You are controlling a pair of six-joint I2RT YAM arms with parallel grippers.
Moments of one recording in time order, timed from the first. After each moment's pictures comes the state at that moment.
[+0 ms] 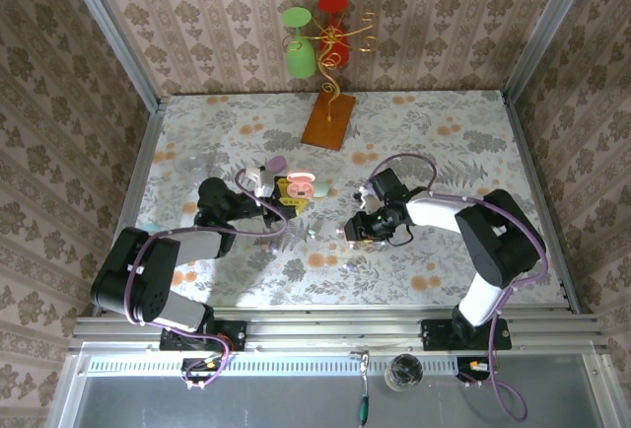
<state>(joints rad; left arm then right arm) -0.38 1.45 0.44 1.16 1.10 -0.16 0.47 1.71 0.84 -0.31 -0.56 0.40</state>
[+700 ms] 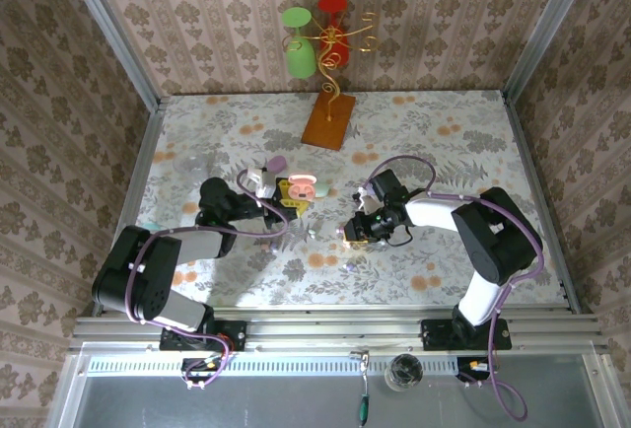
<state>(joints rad) -0.39 1.47 0.44 1.16 1.12 -0.16 0.47 1.74 0.83 -0.25 -0.62 0.42</state>
